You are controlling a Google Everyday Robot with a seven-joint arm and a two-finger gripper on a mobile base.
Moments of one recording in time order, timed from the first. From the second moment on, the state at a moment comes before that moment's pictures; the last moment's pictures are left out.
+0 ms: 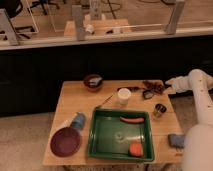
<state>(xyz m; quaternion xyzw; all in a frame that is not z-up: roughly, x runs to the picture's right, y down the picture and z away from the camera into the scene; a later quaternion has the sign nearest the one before) 0.436 0.003 0.956 -0.08 -0.12 0.22 0.96</state>
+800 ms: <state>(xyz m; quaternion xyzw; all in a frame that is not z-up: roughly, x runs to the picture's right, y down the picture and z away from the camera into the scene) 0.417 0.012 0.976 -0.09 -0.13 0.22 0.96</state>
